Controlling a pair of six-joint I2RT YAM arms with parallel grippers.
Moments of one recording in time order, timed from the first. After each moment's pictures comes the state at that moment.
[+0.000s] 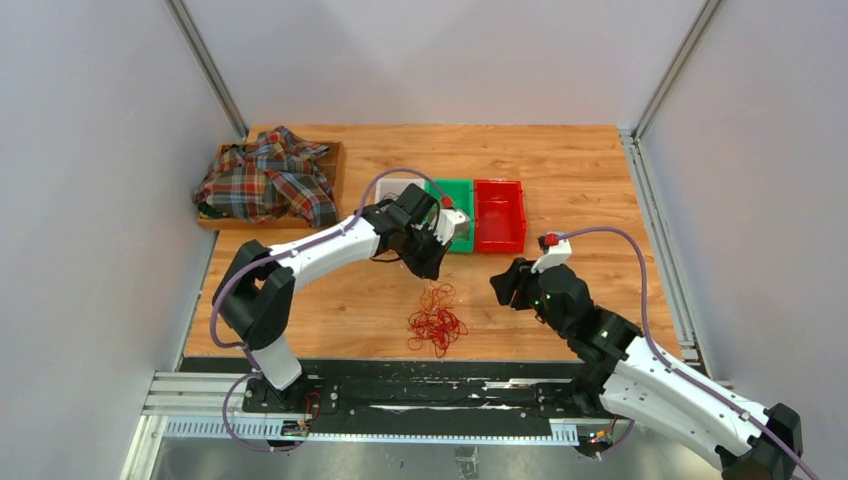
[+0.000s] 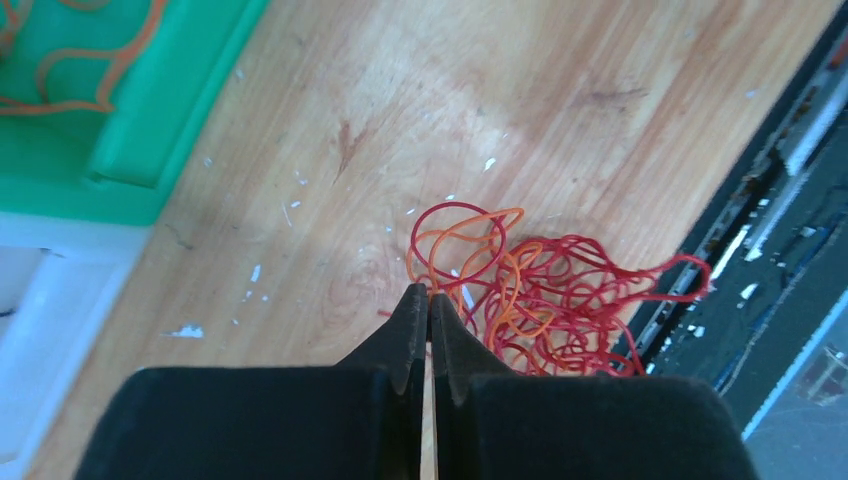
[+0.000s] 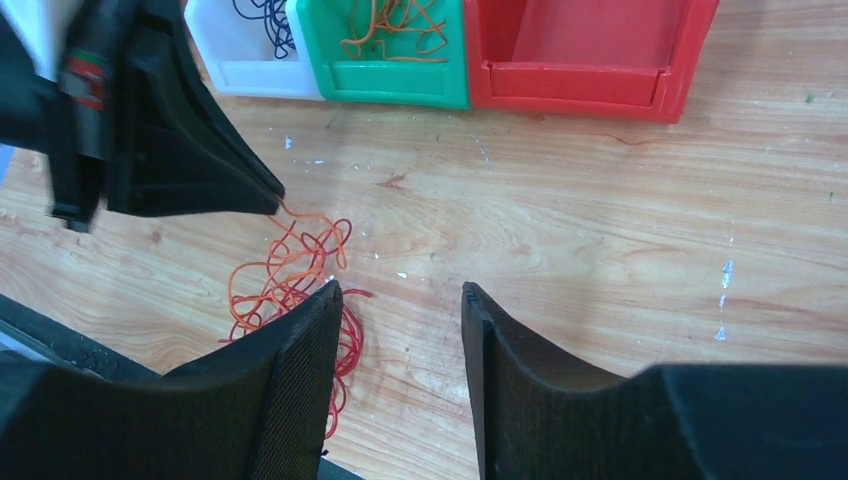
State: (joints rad) left arm -0.73 1.70 1.18 -0.51 0.38 0.10; right arm 0.82 0.64 0.45 -0.24 0.32 0.58
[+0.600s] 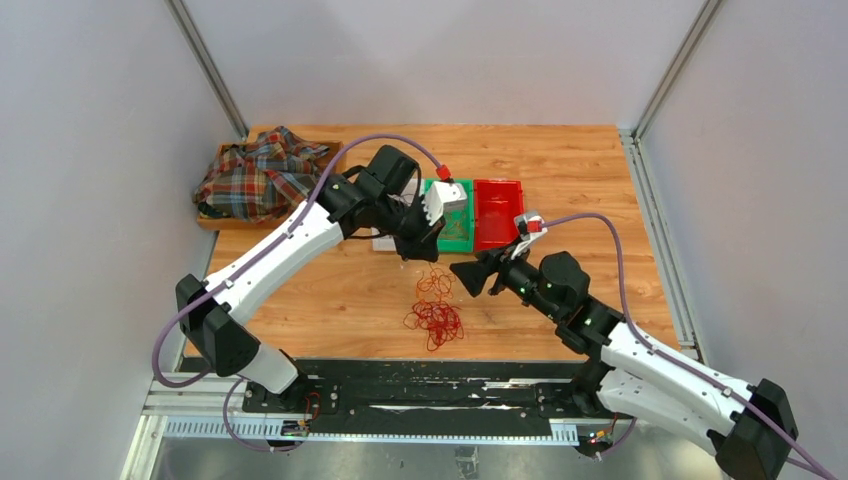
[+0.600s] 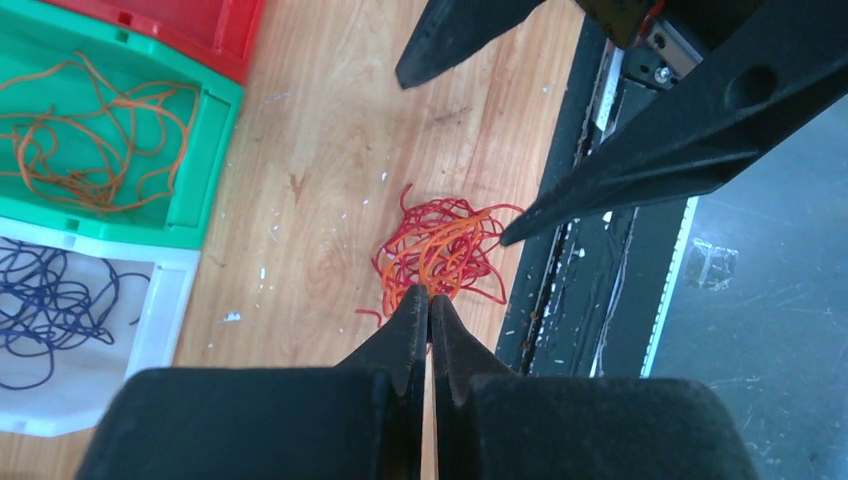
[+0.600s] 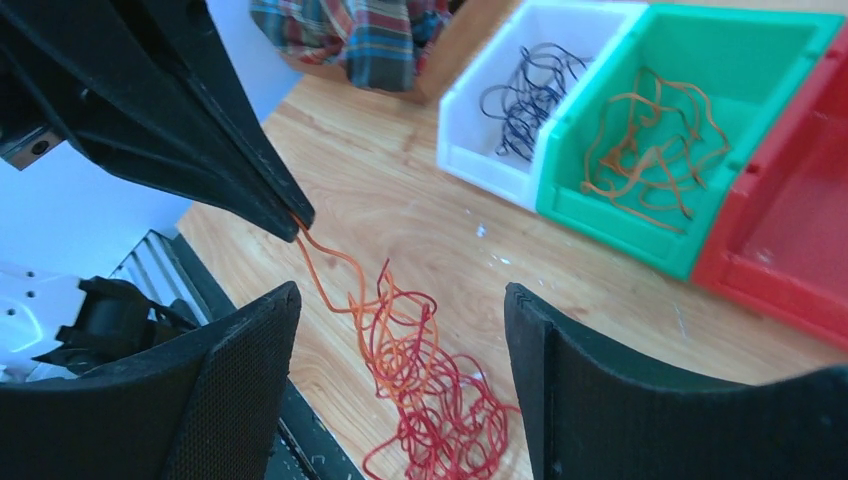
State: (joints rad) left arm -0.73 1.51 1.52 -0.92 0.55 0.30; right arm 0.82 0.78 0.47 0.19 0.03 0.45
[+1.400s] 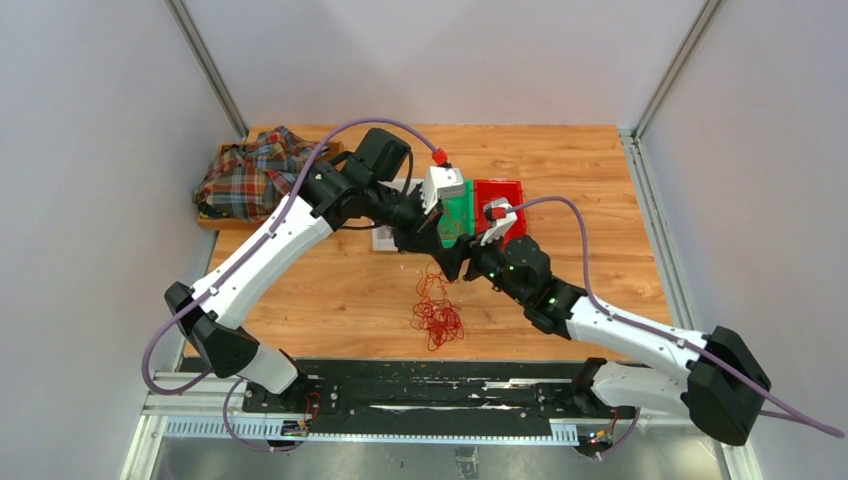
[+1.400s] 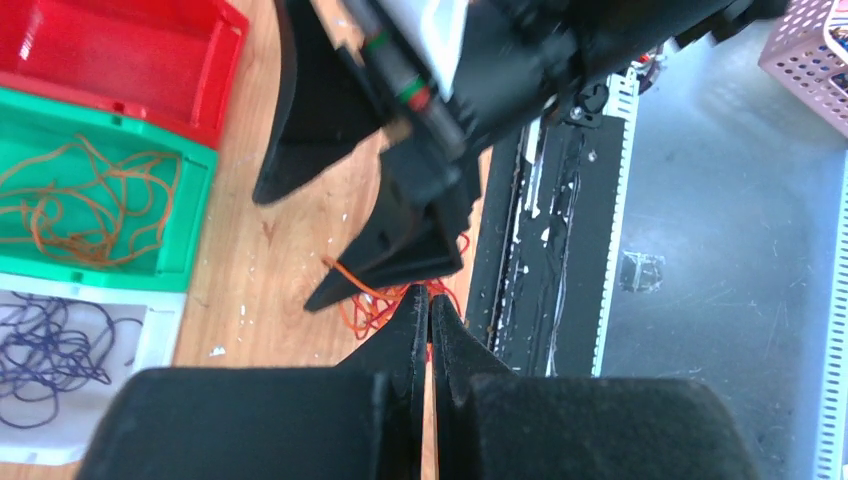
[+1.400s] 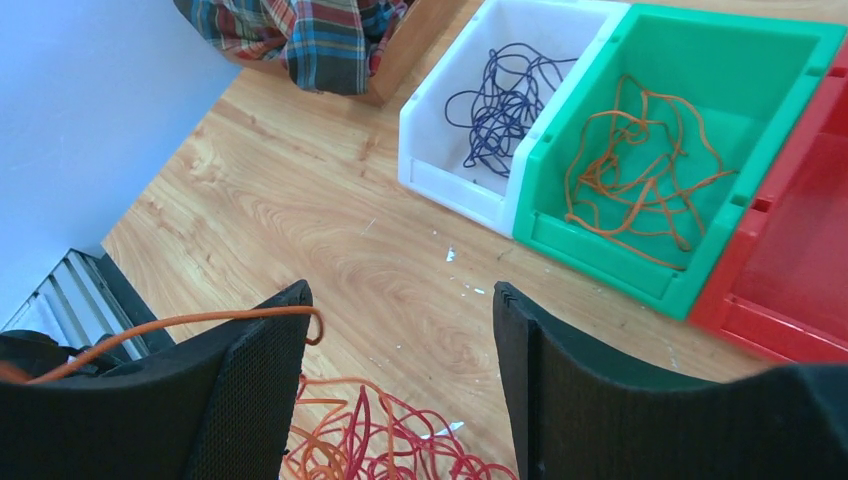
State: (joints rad) left arm -0.73 1.50 1.67 -1.02 0.66 0.29; right arm 0.86 1.07 0.58 0.33 0.12 0.41
